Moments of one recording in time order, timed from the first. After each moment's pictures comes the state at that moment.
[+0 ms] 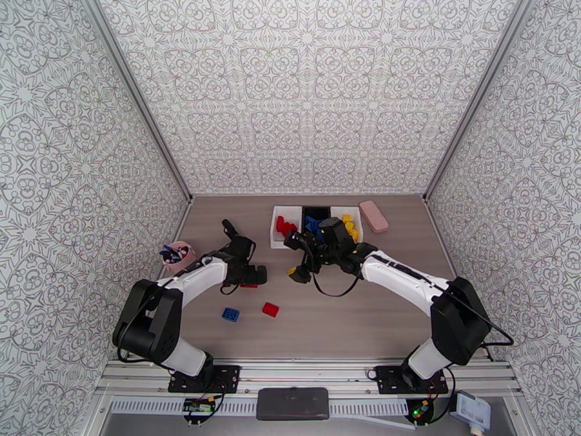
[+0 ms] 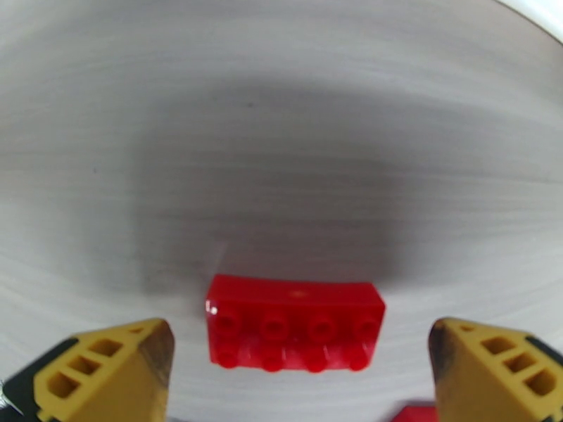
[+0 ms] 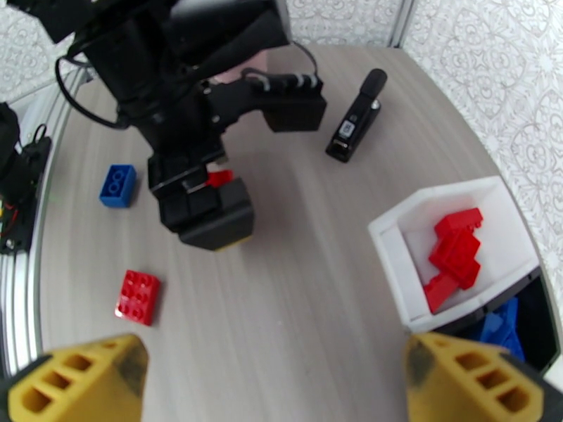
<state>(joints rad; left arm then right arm) -0.30 1.58 0.89 -0.58 -0.02 -0.38 0.68 1.61 1.17 -0.21 -0.47 -0.42</state>
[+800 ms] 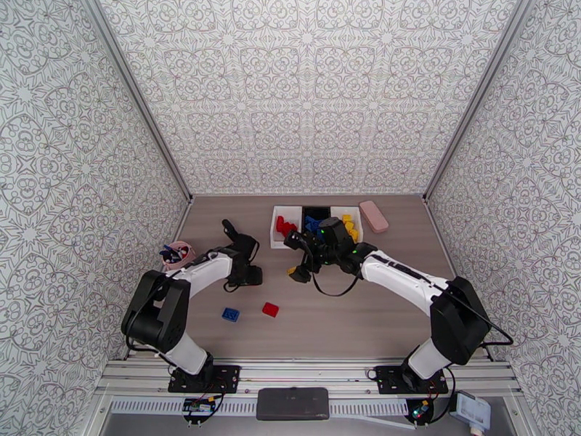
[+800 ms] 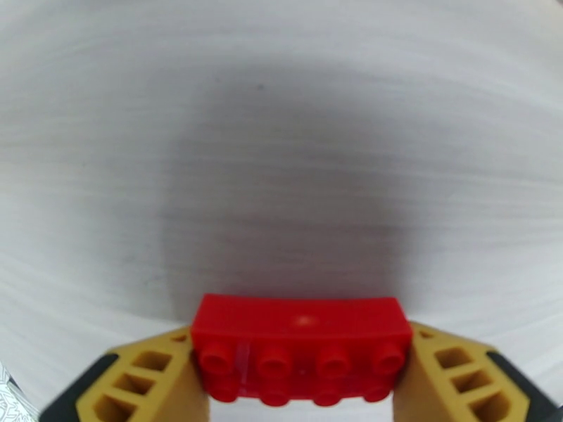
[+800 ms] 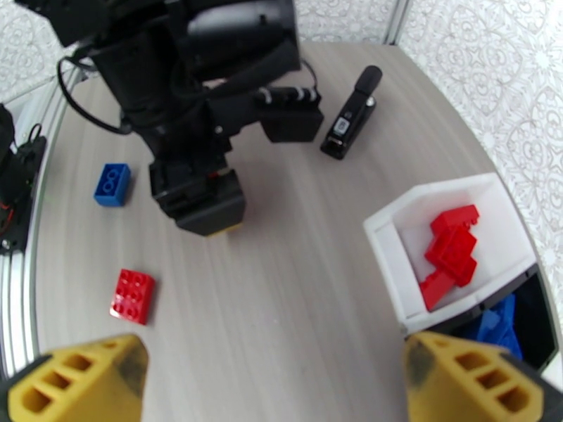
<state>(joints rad) -0.33 1.61 0.94 -0.63 -0.06 -0.39 0.68 1.60 1.16 -0.21 -0.44 -0.42</state>
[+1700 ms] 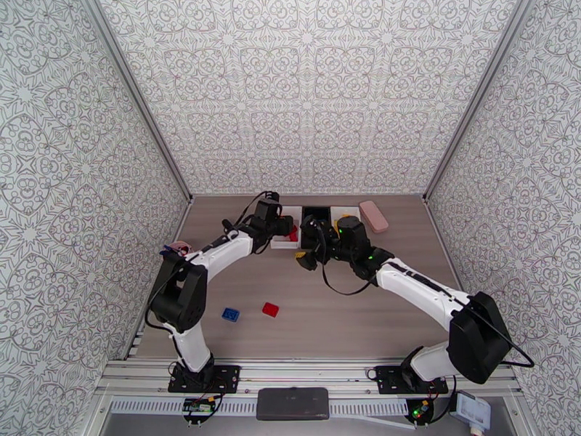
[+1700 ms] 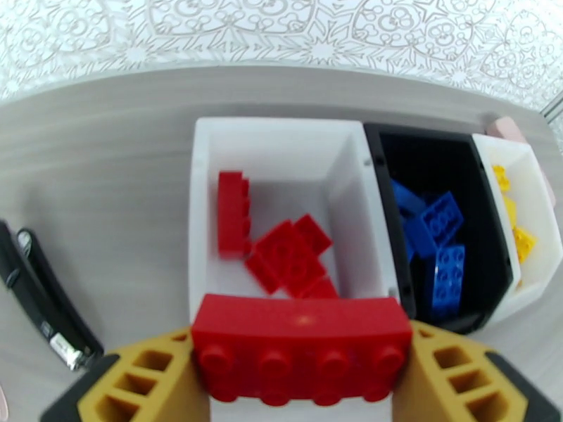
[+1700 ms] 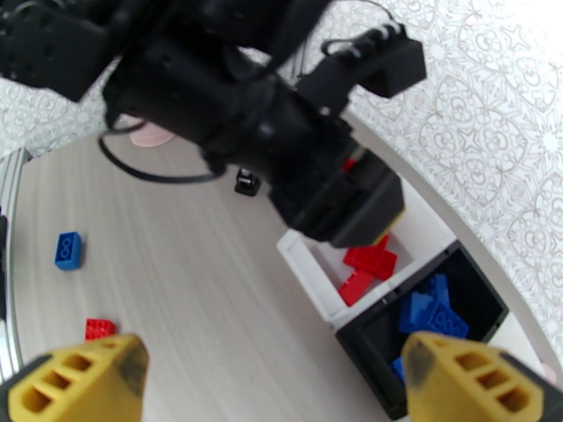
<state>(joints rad) -0.44 1.88 1.38 -0.13 -0.11 -0.36 0.61 1.47 1.04 0.00 -0.34 -0.24</state>
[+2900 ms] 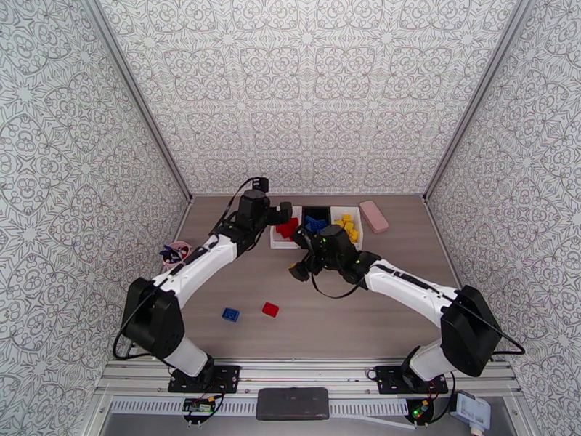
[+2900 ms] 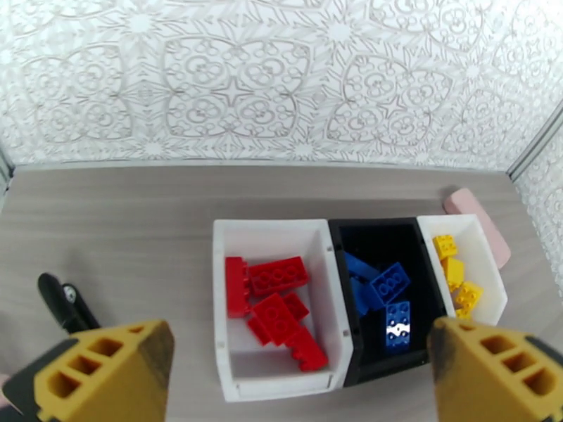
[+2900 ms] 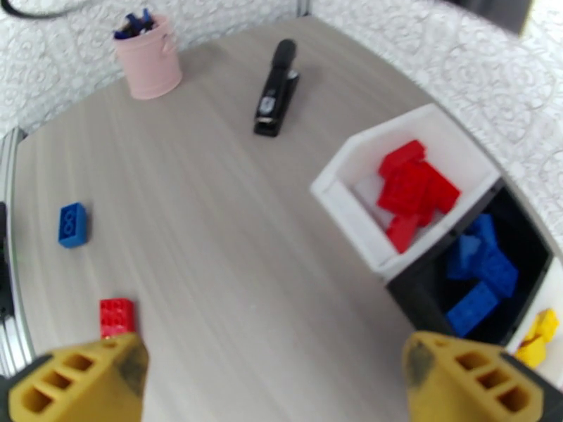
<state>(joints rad) -0.44 1.52 1.23 -0.15 -0.16 -0.36 0.77 1.54 1.07 -0.15 -0.19 -0.12</state>
